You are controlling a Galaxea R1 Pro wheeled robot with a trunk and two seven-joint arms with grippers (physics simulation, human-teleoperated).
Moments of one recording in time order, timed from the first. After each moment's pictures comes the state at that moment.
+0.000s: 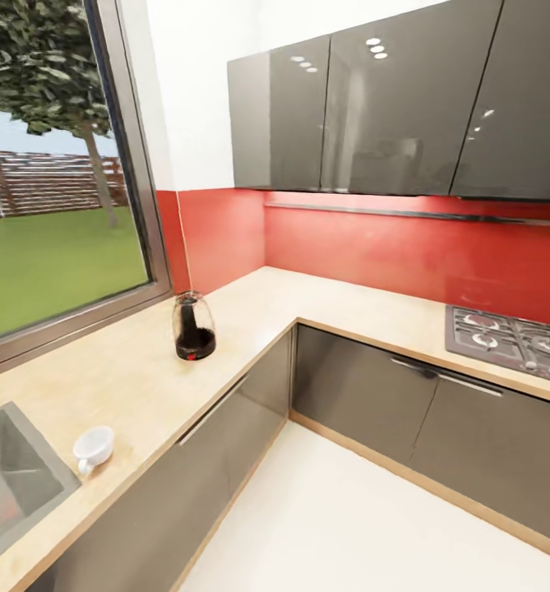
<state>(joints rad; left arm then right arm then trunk) -0.07 0.16 0.33 -0.02 -0.30 -0.05 -0.06 -0.38 -0.03 0.36 -0.02 -0.53 0.05 0.10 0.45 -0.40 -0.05</state>
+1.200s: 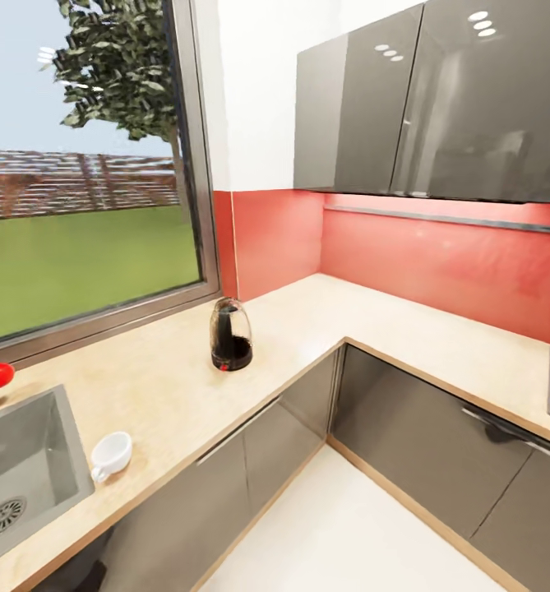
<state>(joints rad) -0.07 0.13 0.34 -0.03 -0.30 0.00 -0.04 -0.38 -0.03 0.36 -0.02 -0.52 0.05 0.10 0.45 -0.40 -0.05</state>
